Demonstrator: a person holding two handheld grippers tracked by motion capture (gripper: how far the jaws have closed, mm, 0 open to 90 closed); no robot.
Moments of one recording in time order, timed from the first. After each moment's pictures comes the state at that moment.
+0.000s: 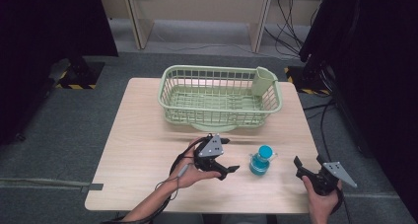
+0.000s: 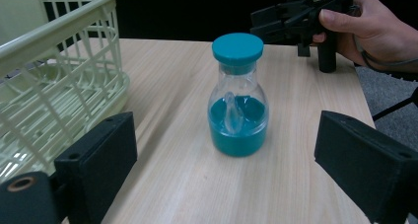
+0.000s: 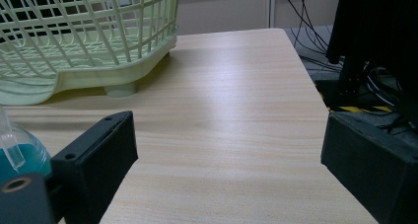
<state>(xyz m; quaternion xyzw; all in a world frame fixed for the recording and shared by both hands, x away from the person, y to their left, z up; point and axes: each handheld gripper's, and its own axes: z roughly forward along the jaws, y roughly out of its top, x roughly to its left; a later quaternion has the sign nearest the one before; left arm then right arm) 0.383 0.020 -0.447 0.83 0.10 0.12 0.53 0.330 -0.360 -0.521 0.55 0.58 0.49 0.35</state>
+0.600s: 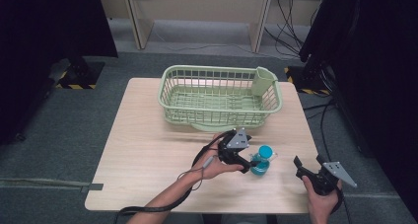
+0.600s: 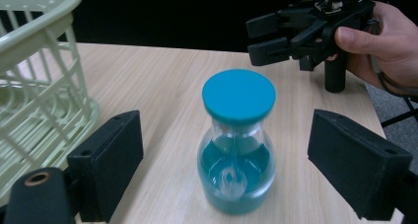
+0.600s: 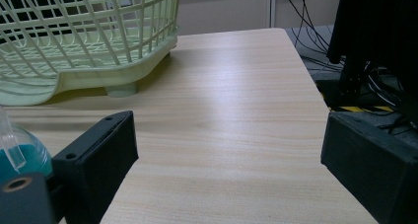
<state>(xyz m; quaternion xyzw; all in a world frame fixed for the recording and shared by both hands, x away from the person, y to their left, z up) 0.406 -0.045 -0.445 0.85 0.09 0.10 0.51 0.331 -0.360 -0.521 0.55 0.58 0.49 0.35</state>
